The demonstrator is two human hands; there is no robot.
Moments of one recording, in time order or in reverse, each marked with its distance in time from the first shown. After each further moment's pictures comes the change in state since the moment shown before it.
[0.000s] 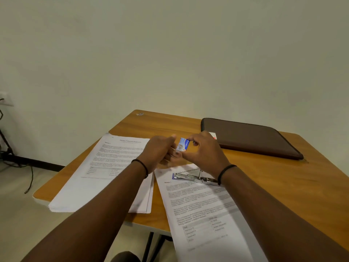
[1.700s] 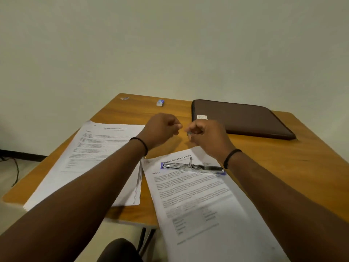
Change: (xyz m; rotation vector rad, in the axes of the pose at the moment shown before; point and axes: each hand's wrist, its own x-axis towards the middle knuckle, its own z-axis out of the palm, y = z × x) left_hand 0.063 0.003 0.023 0.538 -0.075 0.454; right_hand 0.013 0.037 -0.013 0.272 -0.055 0.177
